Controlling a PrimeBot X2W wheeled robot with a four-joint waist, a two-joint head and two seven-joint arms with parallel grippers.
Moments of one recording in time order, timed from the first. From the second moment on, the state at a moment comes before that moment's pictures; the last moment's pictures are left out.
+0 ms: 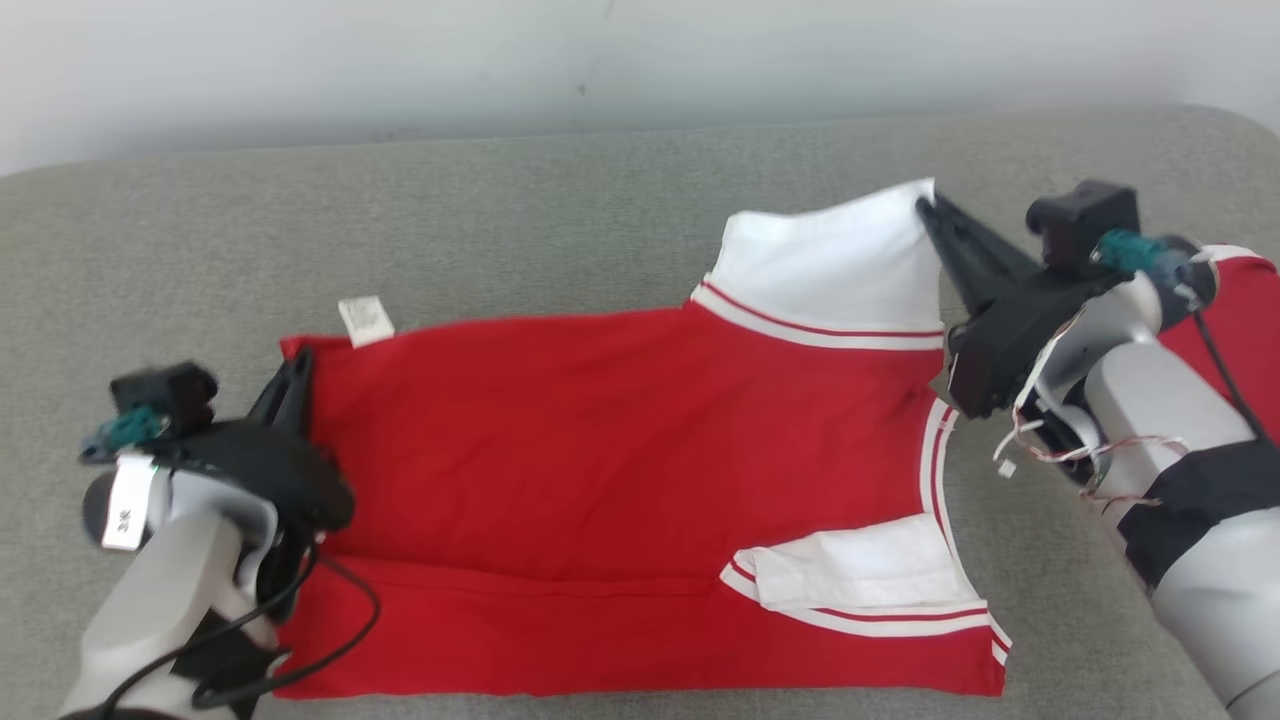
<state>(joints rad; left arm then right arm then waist) -0.75 0.20 -0.49 1.03 -0.64 -0.12 -0.24 -0.79 -0.29 0.49 0.66 0.47 0.12 -0.08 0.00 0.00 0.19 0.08</state>
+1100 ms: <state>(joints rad) -0.65 0.22 -0.41 0.93 -0.63 -0.09 -0.25 -0.55 -0.45 0.64 0.30 0.36 0.10 -0.10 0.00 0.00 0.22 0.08</state>
